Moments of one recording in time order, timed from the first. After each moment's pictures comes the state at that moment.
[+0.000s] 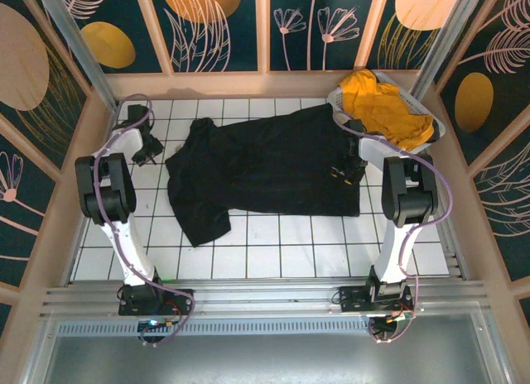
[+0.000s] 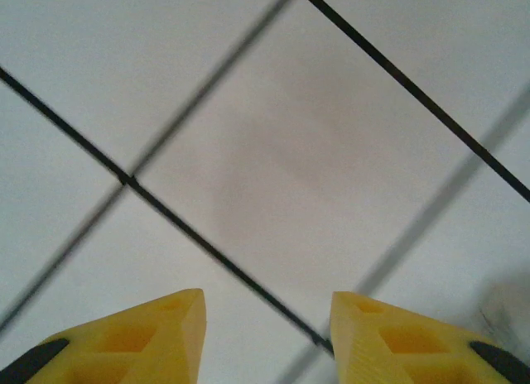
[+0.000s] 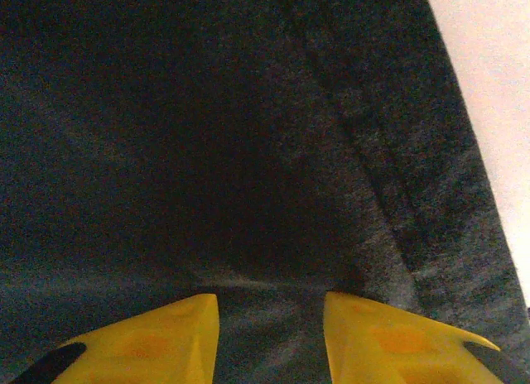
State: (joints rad) left arm 0.09 2.00 1.46 -0.61 -0.17 -0.61; right arm 0.14 1.95 1.32 -0.73 -0.04 0.61
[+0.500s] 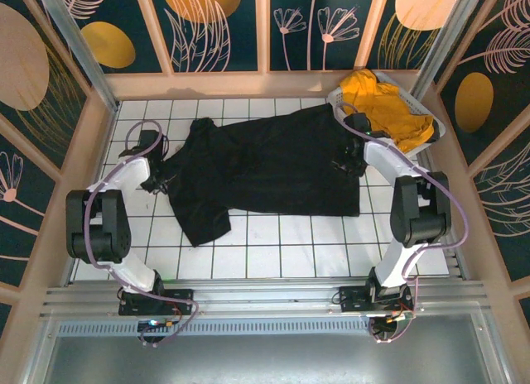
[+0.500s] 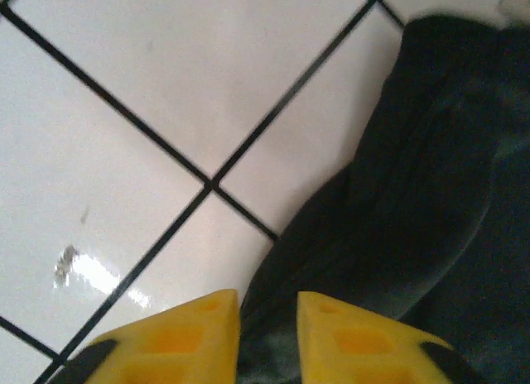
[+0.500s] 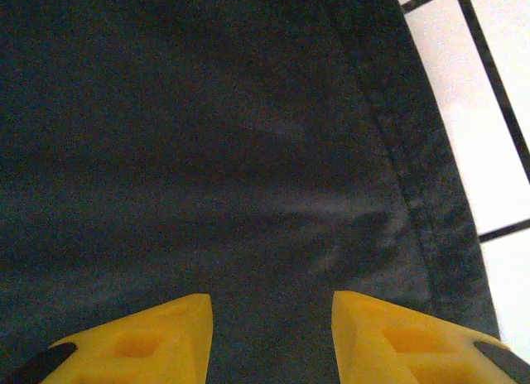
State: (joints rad) left arm -0.01 1.64 1.05 -0.67 -0.10 -0.76; right arm 0.18 1.74 1.25 -0.71 -0.03 0.60
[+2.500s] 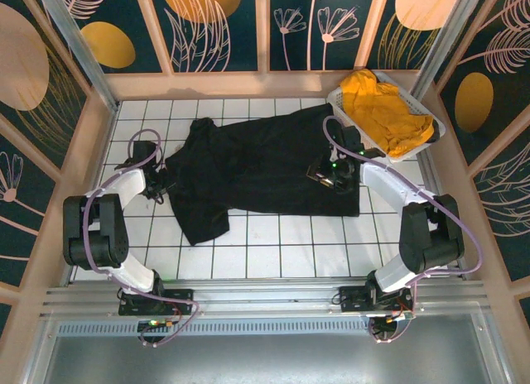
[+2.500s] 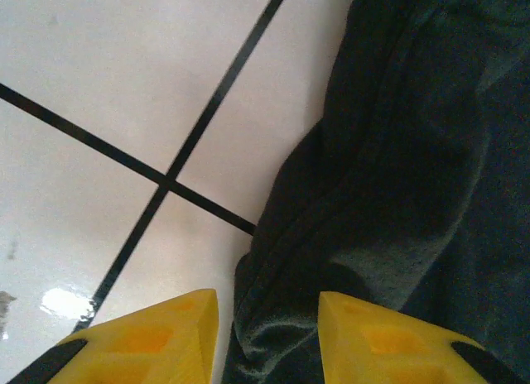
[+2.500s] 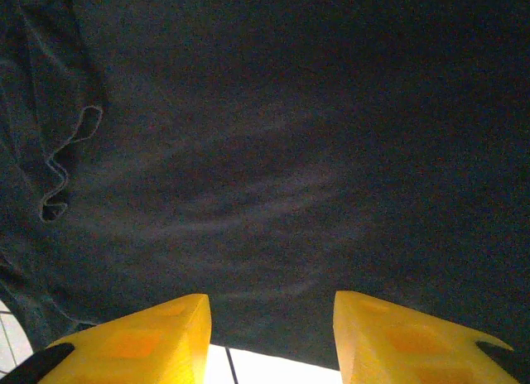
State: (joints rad) left arm 0.06 1.62 0.91 -0.47 0.07 -0.57; right arm 0.31 1.55 1.06 -0.59 -0.30 0.65
